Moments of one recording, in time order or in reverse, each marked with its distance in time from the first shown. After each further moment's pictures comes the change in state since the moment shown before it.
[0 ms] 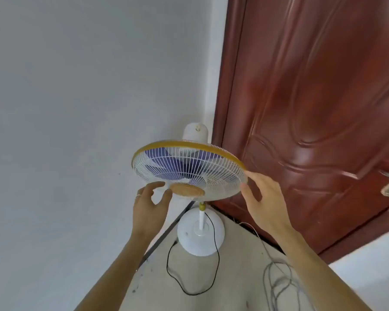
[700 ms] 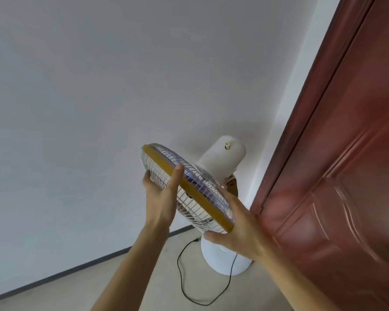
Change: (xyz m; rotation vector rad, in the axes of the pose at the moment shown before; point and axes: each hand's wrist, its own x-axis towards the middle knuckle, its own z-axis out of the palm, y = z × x) left_hand 0.080 0.095 0.135 -0.462 0.546 -0.505; right_hand 0.169 0.091 0.086 0.514 -0.854 -0.419
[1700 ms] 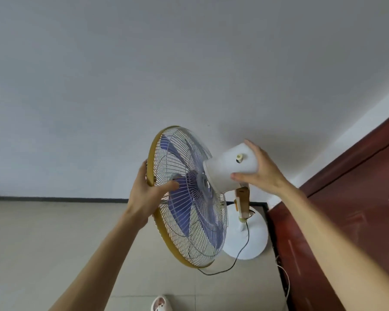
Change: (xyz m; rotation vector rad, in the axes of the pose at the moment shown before) left_hand -0.015 -0.088 -0.218 0.001 0.074 0.053; right_hand 0.101 -0.041 0.068 -0.217 -0.209 0.040
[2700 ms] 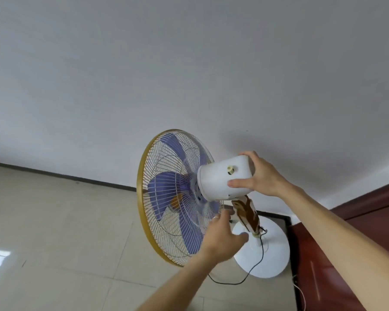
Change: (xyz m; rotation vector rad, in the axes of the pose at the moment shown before) left_hand -0.038 -0.056 0.071 0.487 -0.260 -0.108; right_hand 0.051 -0.073 0.071 -0.111 -0.292 -0.005
